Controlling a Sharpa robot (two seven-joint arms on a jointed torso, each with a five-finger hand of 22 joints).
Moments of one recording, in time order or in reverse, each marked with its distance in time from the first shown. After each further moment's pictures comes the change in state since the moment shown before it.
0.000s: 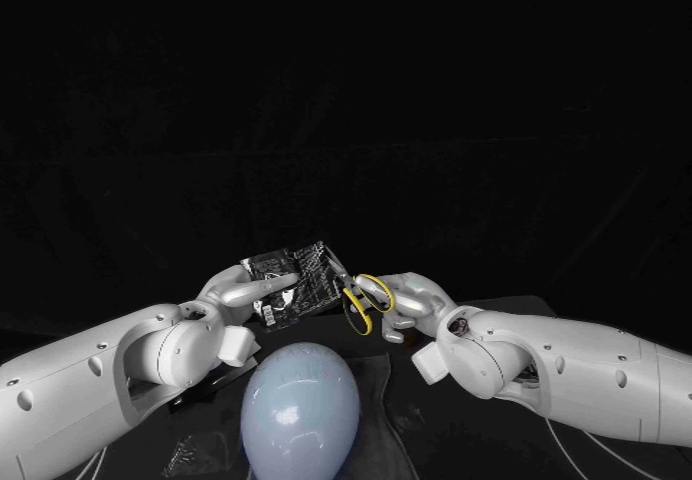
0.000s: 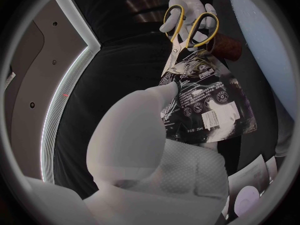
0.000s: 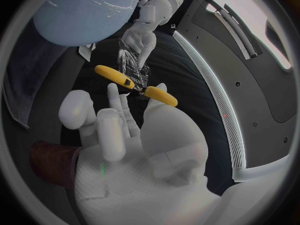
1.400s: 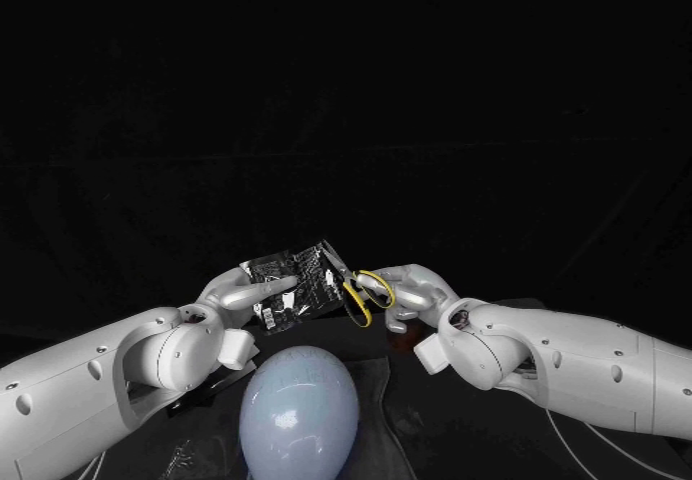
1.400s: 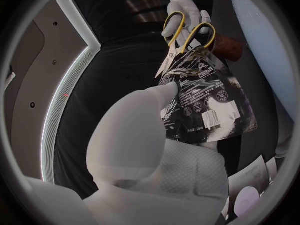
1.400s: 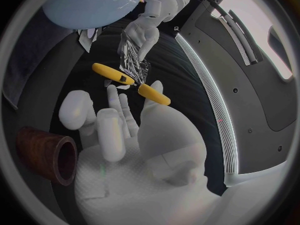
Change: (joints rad) left arm 0.000 0.001 0.000 0.000 0.000 -0.002 0.003; left_hand 0.001 0.002 -0.003 0.003 0.001 0.002 0.002 0.000 0.000 0.000 0.000 0.000 0.000 0.000 0.000 0.000 0.001 0.003 0.000 0.000 0.000 0.000; right arm 0.020 0.006 0.003 -0.041 -0.052 -0.012 0.012; right_hand 0.068 0.021 0.000 -0.053 0.000 0.032 0.005 0.019 0.001 -0.042 0.003 -0.035 0.040 0.000 0.000 0.000 0.023 0.001 -0.006 0.006 0.006 0.016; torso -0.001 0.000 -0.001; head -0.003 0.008
